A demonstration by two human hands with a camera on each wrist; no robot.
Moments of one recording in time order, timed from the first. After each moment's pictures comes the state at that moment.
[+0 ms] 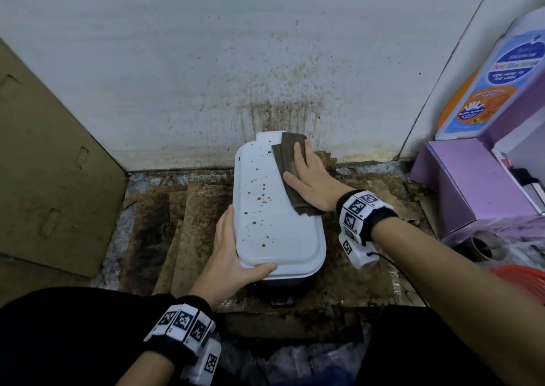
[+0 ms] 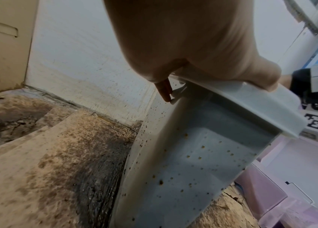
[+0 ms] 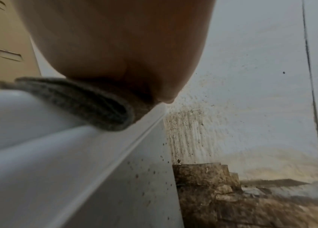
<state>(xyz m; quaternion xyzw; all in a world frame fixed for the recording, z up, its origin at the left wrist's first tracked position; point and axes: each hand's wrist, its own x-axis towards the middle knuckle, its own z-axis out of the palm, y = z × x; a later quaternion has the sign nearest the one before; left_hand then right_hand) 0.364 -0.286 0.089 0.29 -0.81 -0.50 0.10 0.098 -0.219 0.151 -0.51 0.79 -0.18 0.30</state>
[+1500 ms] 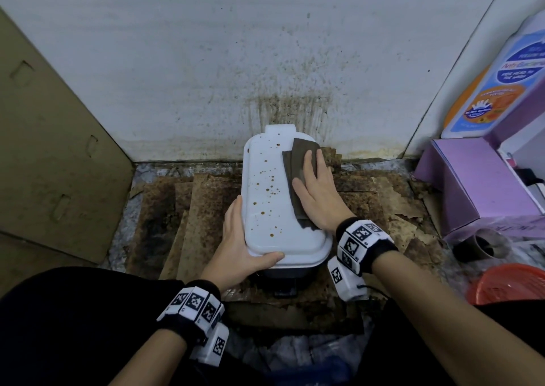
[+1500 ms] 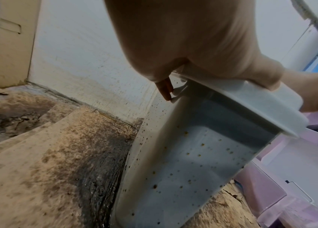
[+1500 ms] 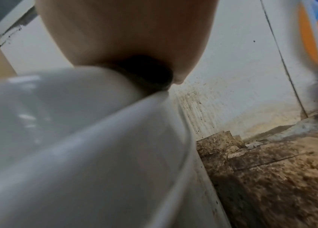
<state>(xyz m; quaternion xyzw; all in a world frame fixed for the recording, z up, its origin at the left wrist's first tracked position) 0.364 -0.285 0.082 0.29 -0.81 -0.50 0.11 0.153 -0.193 0.145 -0.44 0.81 -0.29 0.25</state>
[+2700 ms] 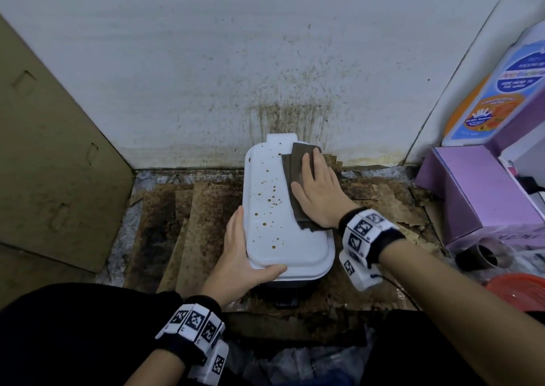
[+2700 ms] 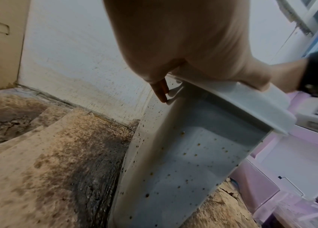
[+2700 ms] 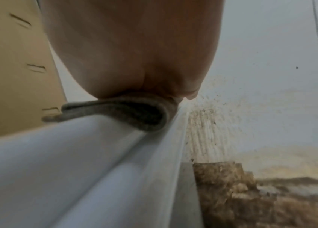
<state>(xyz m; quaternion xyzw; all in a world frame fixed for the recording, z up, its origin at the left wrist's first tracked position) 0.364 -0.283 0.086 0.29 -0.80 -0.52 0.11 0.128 -0.214 0.144 -0.50 0.84 -0.10 0.18</state>
